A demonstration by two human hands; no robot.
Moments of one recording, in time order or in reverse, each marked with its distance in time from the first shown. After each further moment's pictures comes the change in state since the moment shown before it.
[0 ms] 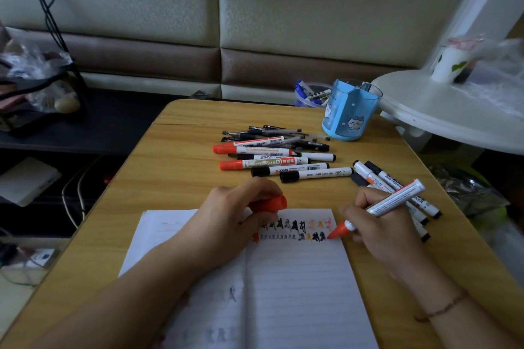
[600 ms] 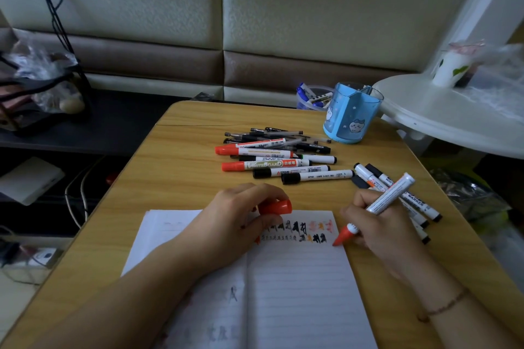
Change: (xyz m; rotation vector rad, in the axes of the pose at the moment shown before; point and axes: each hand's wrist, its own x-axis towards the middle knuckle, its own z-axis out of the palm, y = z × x) left_hand 0.001 -0.001 -0.001 0.097 -0.078 0.047; right_hand 0.003 -0.005 -0.001 0.100 -0.065 0.095
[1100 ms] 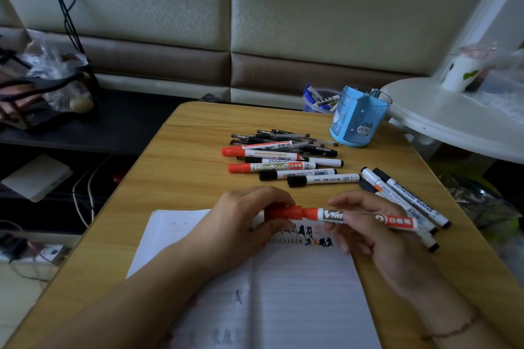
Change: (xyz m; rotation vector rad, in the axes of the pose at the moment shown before) left_hand 0.000 0.007 -0.003 0.020 0.070 0.052; right_hand -0.016 -0.014 0.006 0.333 -0.306 -0.200
